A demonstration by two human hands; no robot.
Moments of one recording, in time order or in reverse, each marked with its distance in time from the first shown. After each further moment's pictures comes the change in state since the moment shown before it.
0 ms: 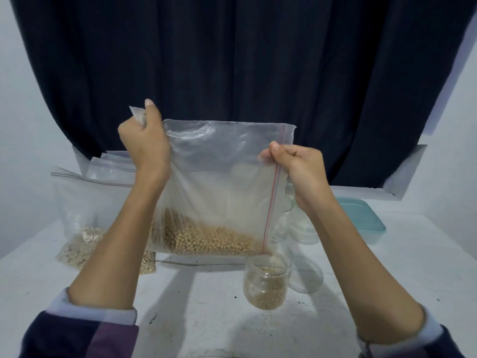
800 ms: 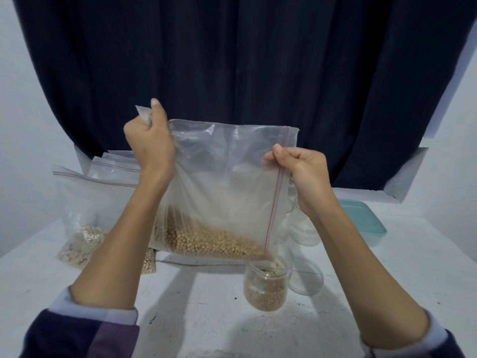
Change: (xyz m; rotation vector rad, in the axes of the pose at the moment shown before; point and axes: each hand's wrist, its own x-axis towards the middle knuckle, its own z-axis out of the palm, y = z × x) left_hand -0.003 0.003 0.001 -0.021 -0.018 0.012; right_hand -0.004 -0.001 0.000 0.026 0.018 -0.013
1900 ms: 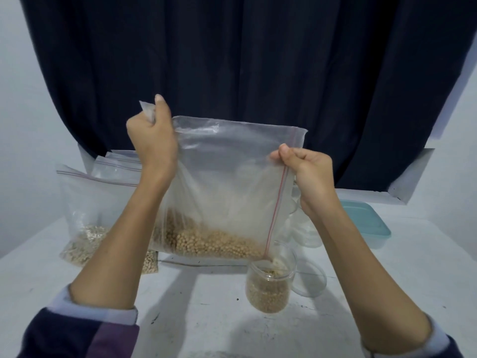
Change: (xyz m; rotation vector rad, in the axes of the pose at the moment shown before) left_hand 0.000 0.004 0.001 0.055 -0.023 0.054; right_hand -0.001 -0.001 0.002 0.019 0.030 0.037
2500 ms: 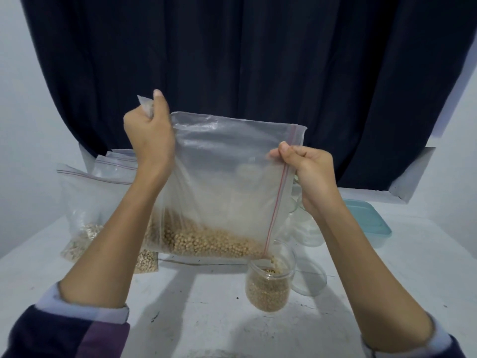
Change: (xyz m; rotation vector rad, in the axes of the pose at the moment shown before) left_hand 0.002 0.004 -0.002 0.003 -0.034 0.026; right_hand 0.004 0.002 -0.004 -0.004 -0.015 -0.011
